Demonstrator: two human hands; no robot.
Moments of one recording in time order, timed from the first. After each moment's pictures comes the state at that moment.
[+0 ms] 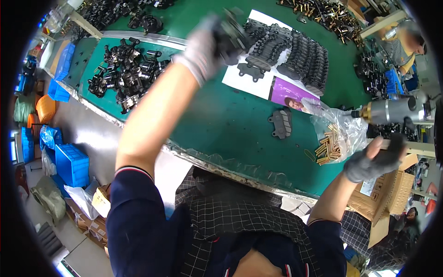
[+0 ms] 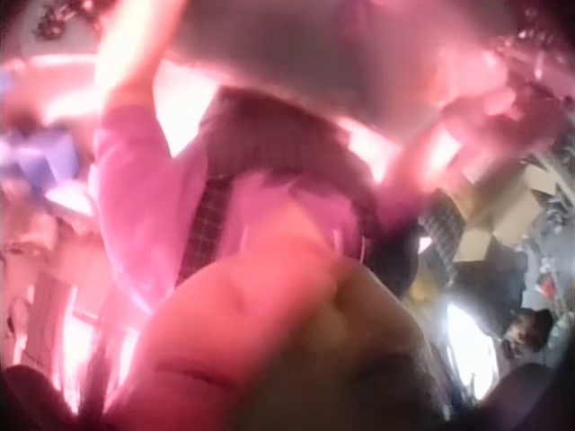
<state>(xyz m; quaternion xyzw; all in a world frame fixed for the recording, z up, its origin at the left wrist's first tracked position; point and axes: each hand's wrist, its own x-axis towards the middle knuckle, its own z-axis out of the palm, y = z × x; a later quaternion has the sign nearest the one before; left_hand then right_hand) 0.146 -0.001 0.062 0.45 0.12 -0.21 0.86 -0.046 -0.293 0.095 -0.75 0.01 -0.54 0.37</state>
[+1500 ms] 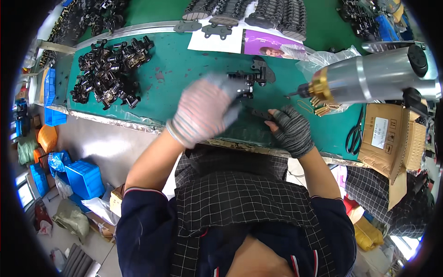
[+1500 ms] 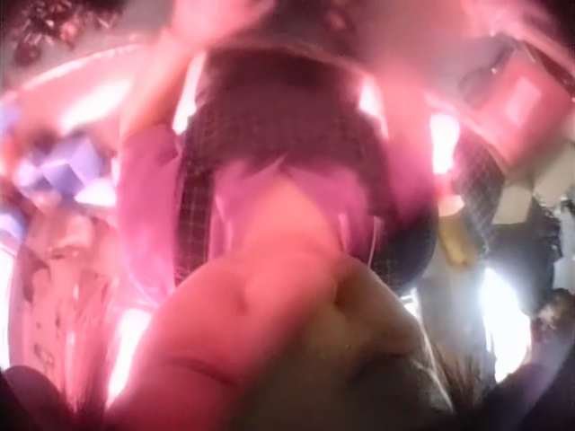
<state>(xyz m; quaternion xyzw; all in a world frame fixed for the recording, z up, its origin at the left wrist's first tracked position) -0.006 -0.022 0.029 0.85 -0.46 0.05 0.24 -0.126 -0.252 -0.031 -0.95 -0.12 -0.10 0.26</state>
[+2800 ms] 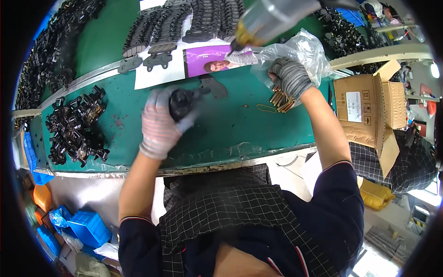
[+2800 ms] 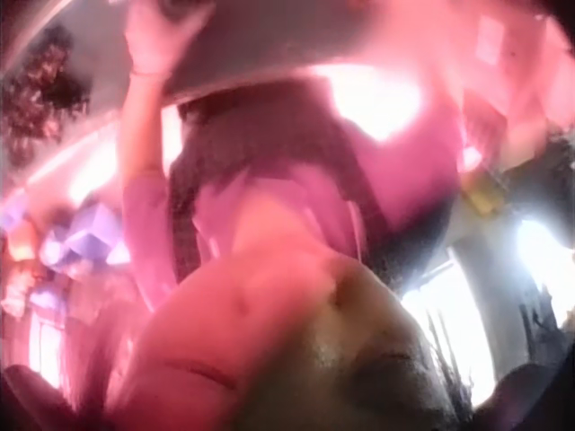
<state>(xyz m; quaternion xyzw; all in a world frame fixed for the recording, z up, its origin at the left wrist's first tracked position) 0.033 -0.044 -0.022 0.85 -0.39 0.12 0.32 -0.046 -0.400 -0.013 -1.00 -0.03 0.04 0.00</state>
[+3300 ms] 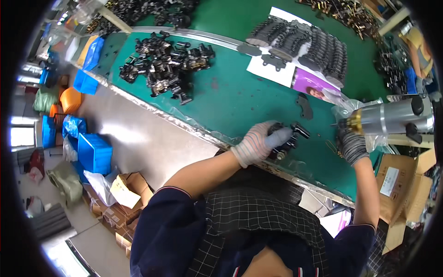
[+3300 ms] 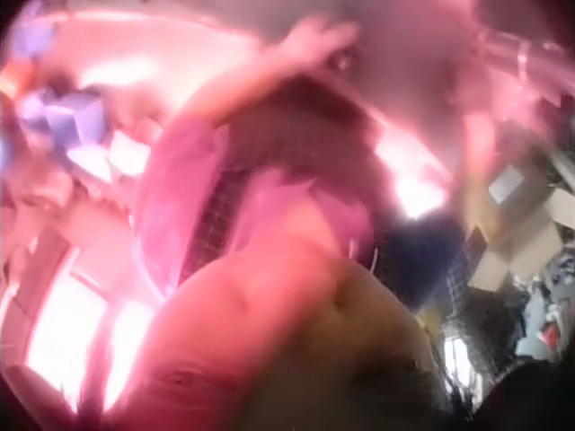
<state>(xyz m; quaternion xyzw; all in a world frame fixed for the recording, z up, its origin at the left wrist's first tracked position) -0.055 -0.032 -0.001 0.65 -0.08 -0.29 0.70 -0.093 -0.382 -0.028 -0.97 -0.18 0.01 0.15</state>
